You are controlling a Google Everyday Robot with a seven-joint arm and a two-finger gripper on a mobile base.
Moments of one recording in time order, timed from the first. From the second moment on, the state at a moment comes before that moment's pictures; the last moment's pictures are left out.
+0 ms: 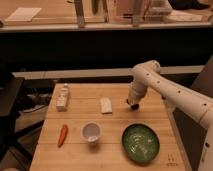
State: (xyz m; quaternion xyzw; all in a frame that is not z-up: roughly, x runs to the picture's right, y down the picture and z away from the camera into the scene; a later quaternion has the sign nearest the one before) arm 0.159 0.084 0.822 -0.30 -0.12 -0.15 0.93
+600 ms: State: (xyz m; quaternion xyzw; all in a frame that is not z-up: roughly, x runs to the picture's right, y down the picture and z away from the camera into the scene) arm 0.159 0.084 0.822 -0.30 -0.12 -0.15 0.93
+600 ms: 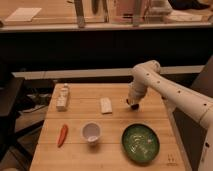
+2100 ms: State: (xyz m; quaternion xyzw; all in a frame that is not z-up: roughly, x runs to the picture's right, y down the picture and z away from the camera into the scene) arm 0.137 0.101 0.834 -0.30 -0.14 -0.17 0.93
